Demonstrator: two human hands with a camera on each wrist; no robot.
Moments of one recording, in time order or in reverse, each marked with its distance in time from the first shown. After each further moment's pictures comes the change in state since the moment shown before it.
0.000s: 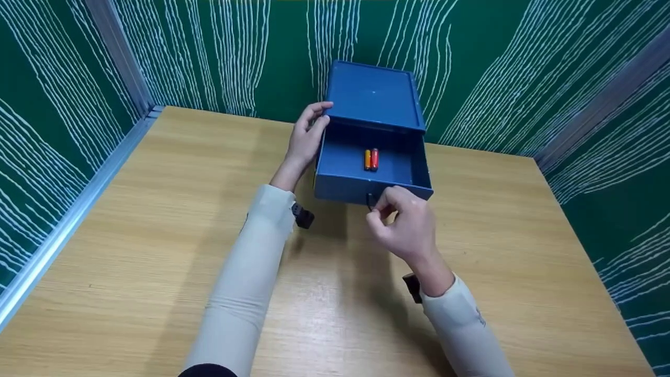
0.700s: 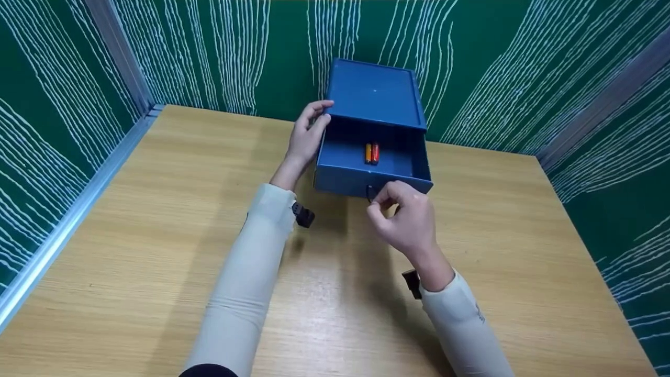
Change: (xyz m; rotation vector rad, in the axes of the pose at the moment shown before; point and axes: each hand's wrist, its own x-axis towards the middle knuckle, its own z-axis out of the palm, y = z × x) left_hand 0.002 0.000 0.000 0.000 0.007 0.005; right_hand 0.006 0.005 0.004 0.034 0.006 0.027
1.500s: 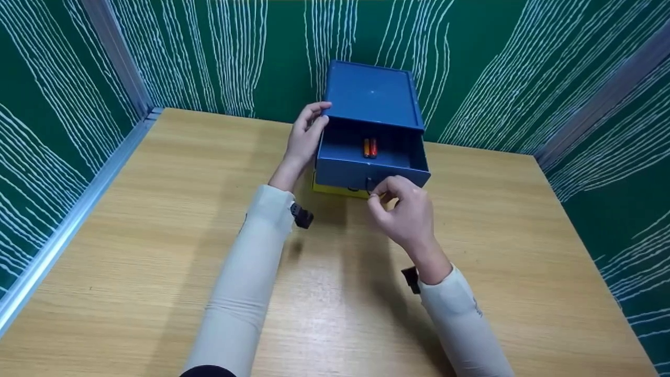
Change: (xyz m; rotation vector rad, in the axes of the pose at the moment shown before) left_hand -0.001 0.001 0.000 0.007 -0.010 -0.048; right_hand 0.007 0.006 0.002 -0.043 0.005 0.051
